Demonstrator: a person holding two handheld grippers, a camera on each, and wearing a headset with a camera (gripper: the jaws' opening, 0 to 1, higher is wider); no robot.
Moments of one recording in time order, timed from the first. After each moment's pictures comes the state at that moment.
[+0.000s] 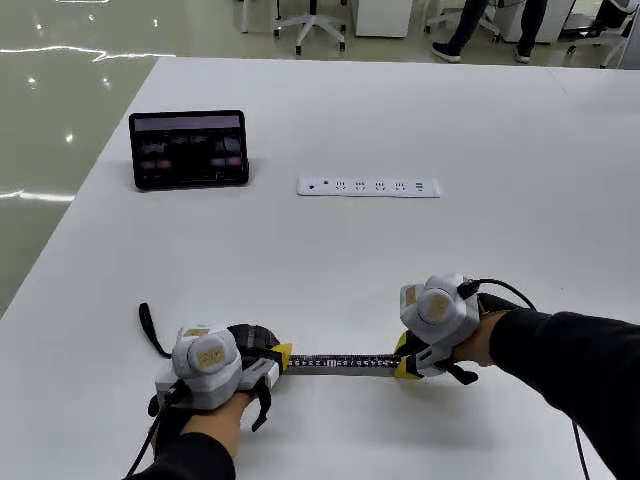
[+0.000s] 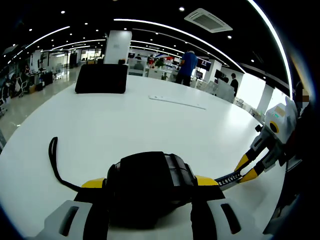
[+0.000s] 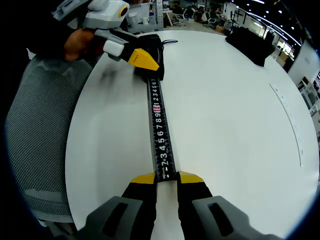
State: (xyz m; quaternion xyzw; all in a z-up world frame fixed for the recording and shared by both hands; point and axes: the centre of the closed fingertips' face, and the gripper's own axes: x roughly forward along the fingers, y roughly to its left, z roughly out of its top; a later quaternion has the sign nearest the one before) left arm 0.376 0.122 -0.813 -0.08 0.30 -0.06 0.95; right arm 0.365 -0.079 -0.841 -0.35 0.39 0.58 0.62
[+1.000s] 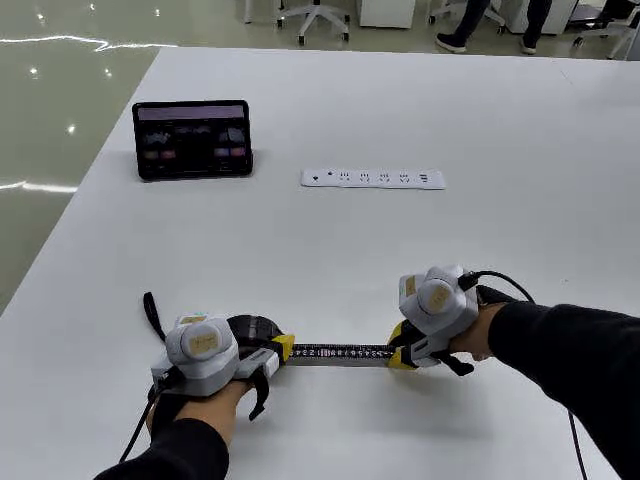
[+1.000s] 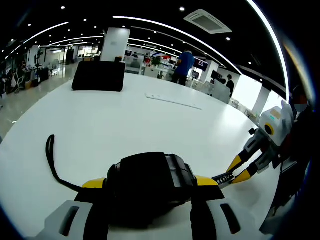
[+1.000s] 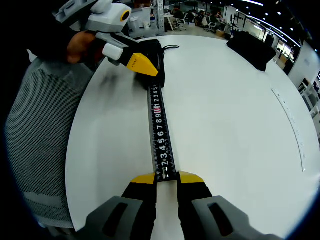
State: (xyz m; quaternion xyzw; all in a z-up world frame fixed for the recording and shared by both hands) left arm 0.373 0.121 -0.812 -0.10 0.31 -0.09 0.94; right arm 0.364 -0.062 -0.840 -0.34 0.38 0.59 0.63
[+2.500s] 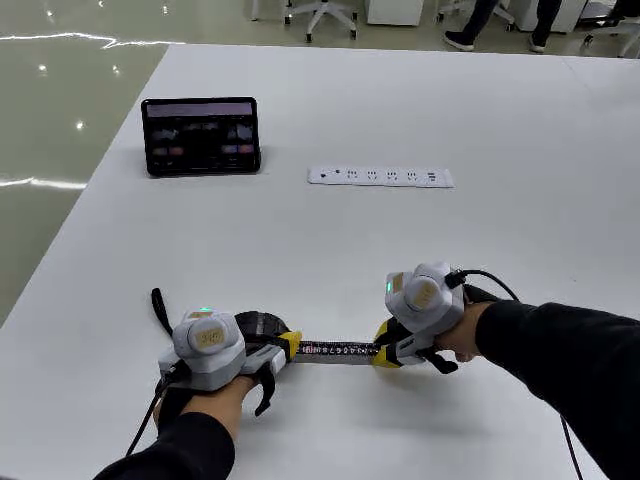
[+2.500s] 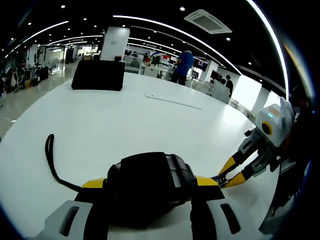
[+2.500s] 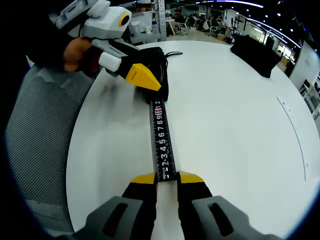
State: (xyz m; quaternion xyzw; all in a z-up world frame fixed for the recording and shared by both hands) left arm 0.373 0.123 -0.813 -0.10 0.31 -0.09 0.94; right arm 0.363 -0.030 -0.842 -0.32 0.37 0.60 0.63
